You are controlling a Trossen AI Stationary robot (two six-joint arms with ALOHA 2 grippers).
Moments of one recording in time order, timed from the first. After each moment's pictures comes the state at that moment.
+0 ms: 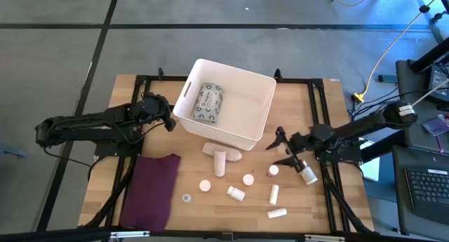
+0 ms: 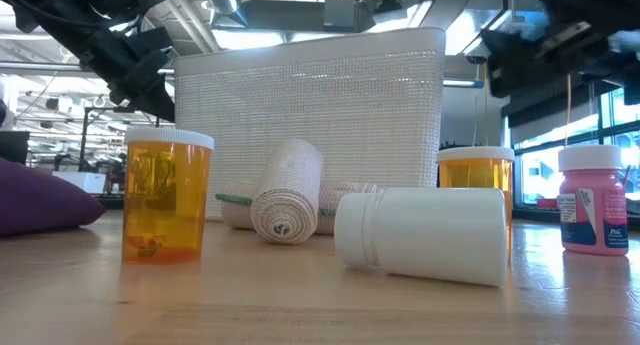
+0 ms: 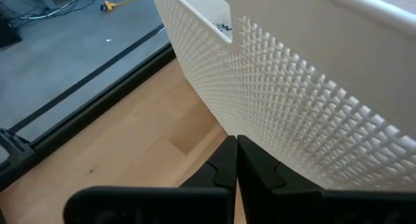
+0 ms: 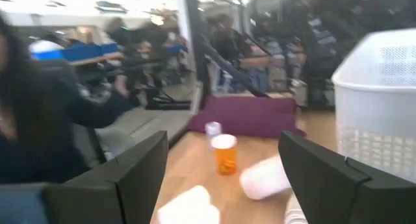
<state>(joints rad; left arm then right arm) 0.30 0.65 0.44 -0.41 -0.40 -0.21 0.19 1.04 0.11 1.00 -0.18 0.15</state>
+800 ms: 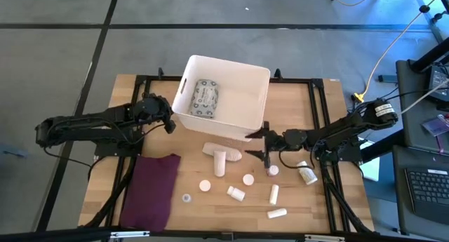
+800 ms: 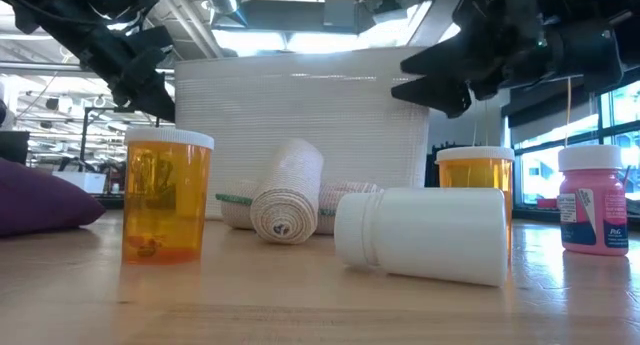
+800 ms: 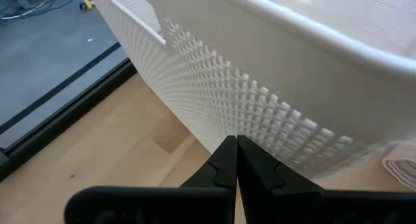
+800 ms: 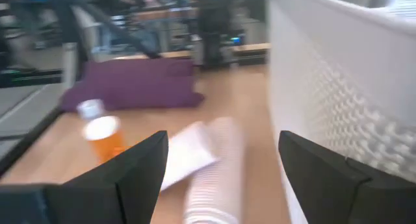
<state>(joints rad) 0.30 0.65 0.44 -0.41 -0.33 -0.20 0.20 1.38 0.37 0.86 0.25 0.13</state>
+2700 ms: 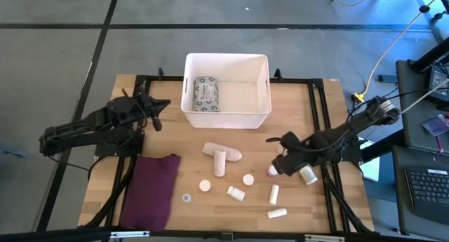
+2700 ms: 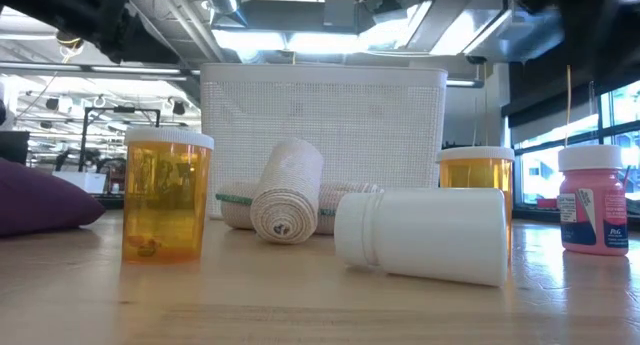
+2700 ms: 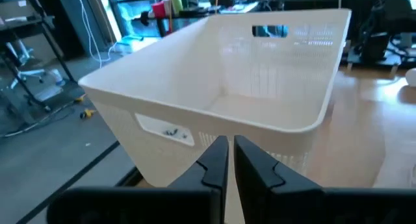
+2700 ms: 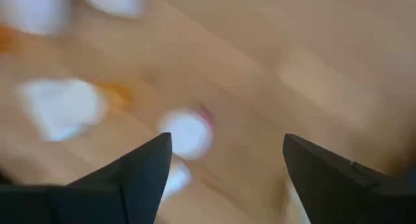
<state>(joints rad) 0.30 0.31 0.44 -0.35 -0.29 0.06 0.52 1.35 1.14 -1.24 0.18 1.56</state>
